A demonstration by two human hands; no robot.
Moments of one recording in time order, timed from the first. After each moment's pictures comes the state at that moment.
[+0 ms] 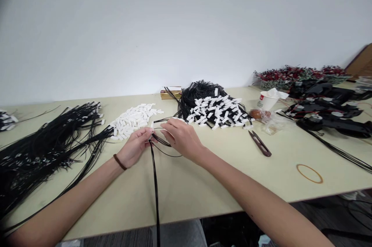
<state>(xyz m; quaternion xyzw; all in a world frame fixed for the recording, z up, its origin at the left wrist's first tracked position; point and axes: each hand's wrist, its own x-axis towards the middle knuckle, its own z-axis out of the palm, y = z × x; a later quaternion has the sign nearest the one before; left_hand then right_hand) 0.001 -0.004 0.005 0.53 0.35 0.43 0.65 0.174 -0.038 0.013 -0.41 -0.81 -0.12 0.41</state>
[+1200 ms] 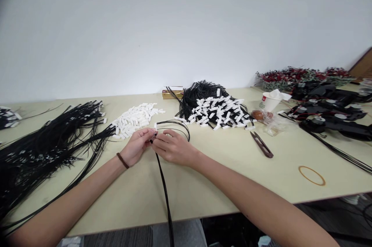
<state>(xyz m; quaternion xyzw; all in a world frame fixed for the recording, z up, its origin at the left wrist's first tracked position) 0.003 -0.002 0.000 0.52 0.38 0.43 0.63 0.161 -0.037 -0.003 -0.20 -0.86 -0.36 0.29</state>
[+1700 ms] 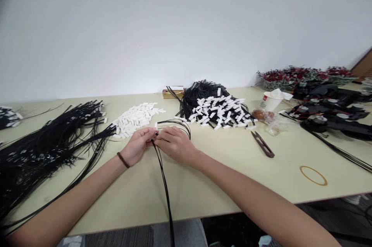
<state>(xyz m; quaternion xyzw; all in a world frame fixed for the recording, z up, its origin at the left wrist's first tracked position) 0.002 -0.002 -0.001 0.53 0.38 0.42 0.63 0.160 -0.030 -0.013 -0.28 -0.85 -0.23 0.38</state>
